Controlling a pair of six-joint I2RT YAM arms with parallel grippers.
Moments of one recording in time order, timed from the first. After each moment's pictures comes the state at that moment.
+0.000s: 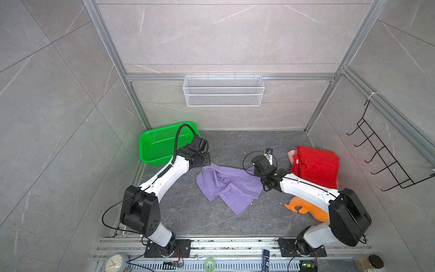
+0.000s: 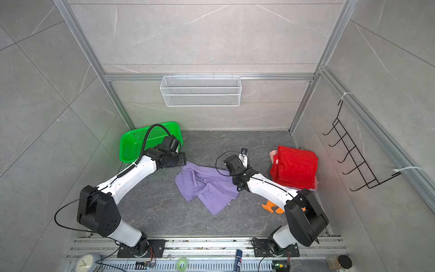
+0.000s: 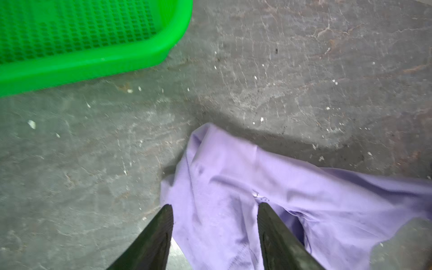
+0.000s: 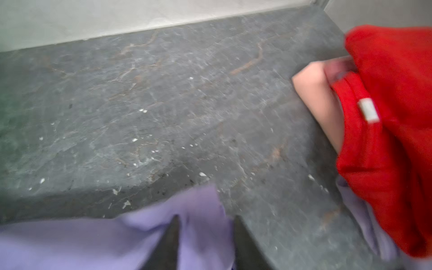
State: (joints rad) left arm -0.46 1.57 1.30 -0.71 -0.11 -0.46; right arm 0.62 1.50 0.95 -0.31 0.61 0.59
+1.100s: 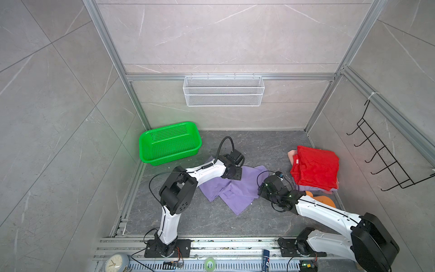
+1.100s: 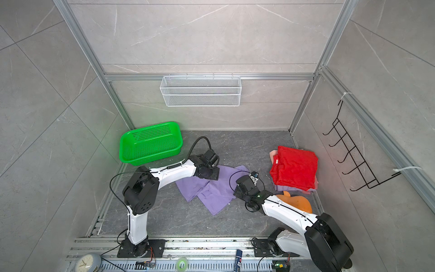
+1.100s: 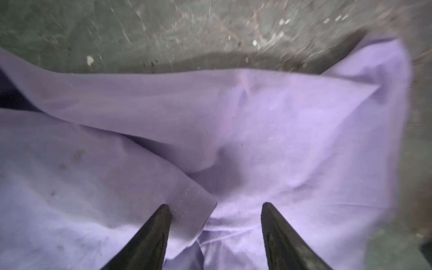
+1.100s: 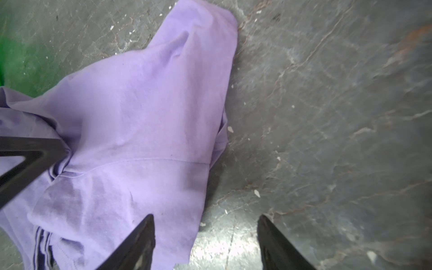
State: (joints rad) left arm -0.80 2.01 1.48 -0.63 -0.07 -0.54; right arm 0.62 1.18 0.52 -0.29 0.22 0.95
